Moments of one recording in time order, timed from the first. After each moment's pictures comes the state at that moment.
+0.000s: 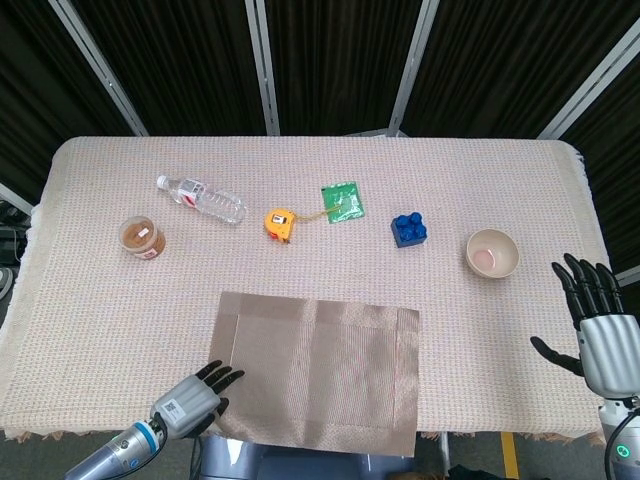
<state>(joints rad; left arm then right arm) -0.50 -1.32 0.27 -1.87 1.47 0.91 0.50 0.11 -1.05 0.10 -1.71 -1.61 1.62 -0.02</state>
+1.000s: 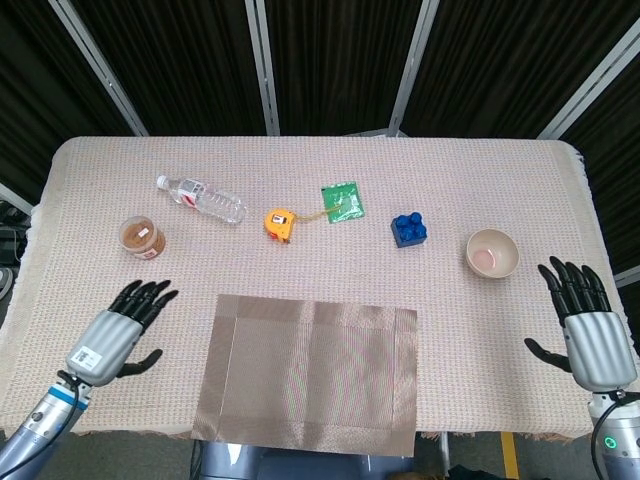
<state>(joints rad) -0.39 -1.05 0.13 -1.91 1.55 1.33 0.19 0.13 -1.07 0.10 -1.69 -1.58 1.54 -0.07</state>
